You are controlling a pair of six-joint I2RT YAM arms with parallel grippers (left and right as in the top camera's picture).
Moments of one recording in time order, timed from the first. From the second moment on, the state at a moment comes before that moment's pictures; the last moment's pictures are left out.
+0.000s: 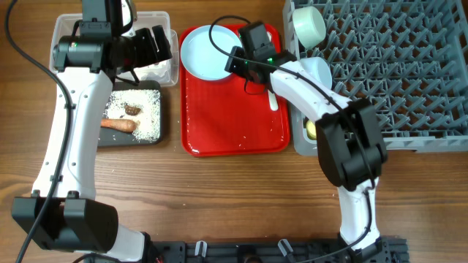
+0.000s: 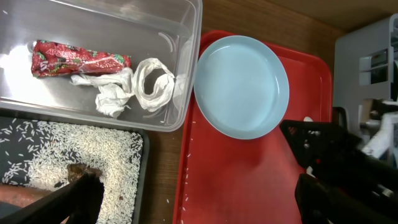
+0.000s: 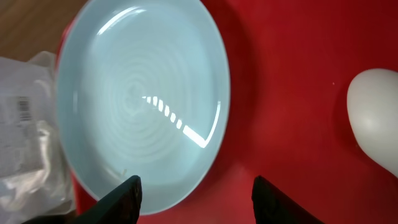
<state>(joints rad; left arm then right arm) -0.05 1.68 1.70 -0.96 0.11 -0.32 0.47 2.21 1.67 -0.38 -0.06 0.79</state>
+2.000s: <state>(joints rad) -0.05 1.68 1.70 -0.96 0.11 -0.32 0.10 1.80 1.67 -0.55 0.78 -0.58</state>
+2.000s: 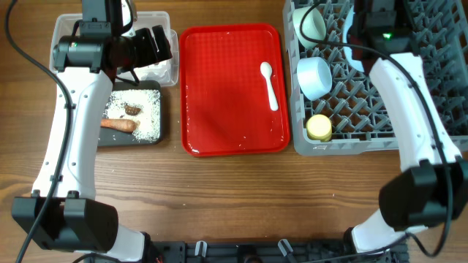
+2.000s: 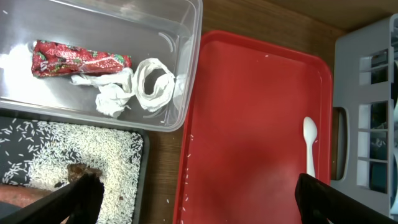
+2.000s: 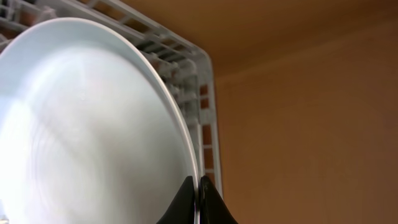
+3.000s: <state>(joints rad) -0.05 1.68 1.70 -0.96 0.11 -0.32 0.24 1.73 1.67 -0.51 -0.02 -0.05</state>
